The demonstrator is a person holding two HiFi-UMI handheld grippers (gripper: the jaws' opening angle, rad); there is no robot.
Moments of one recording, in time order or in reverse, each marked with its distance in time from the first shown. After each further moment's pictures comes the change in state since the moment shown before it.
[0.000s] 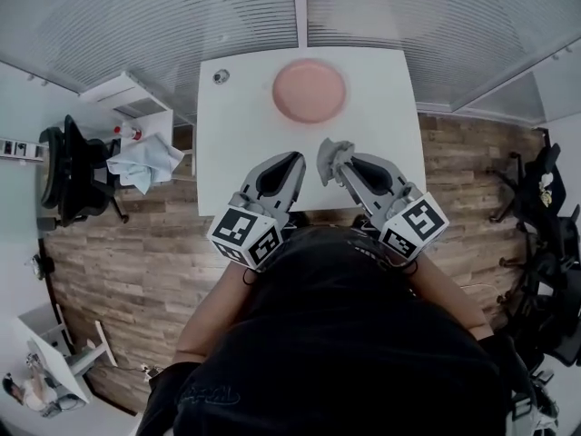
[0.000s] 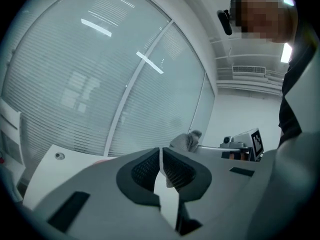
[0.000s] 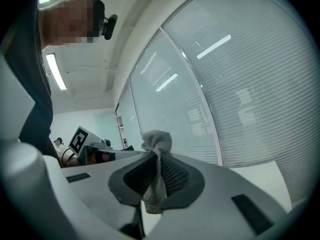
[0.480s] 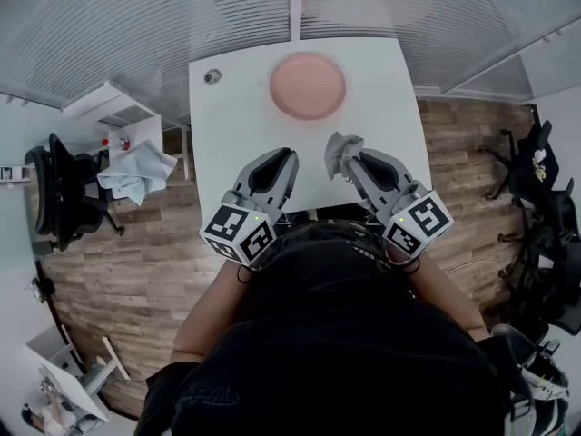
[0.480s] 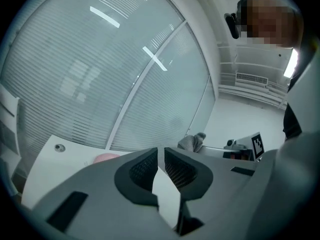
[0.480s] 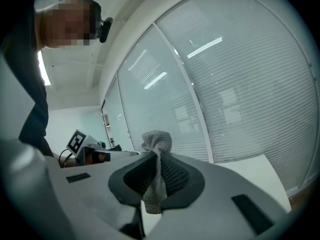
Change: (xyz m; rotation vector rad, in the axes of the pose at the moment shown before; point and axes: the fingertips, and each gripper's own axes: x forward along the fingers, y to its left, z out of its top) left arm -0.010 0.055 -0.005 -0.088 0.041 -0.051; right arm 0.026 -0.008 -0.012 0.041 0.019 -0.151
